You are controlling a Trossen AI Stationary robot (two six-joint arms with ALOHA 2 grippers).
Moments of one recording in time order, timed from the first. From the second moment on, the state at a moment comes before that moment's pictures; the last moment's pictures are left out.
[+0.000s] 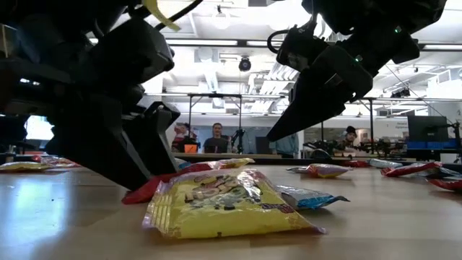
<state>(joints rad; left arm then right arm) -0.46 1.83 0.74 0.31 -0.16 -0.09 0.25 1.67 0.75 0.21 0.20 0.21</state>
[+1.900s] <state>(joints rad) 0.54 1.17 0.92 -0.55 -0.56 0.09 0.25 1.67 0.75 0.21 0.20 0.20</state>
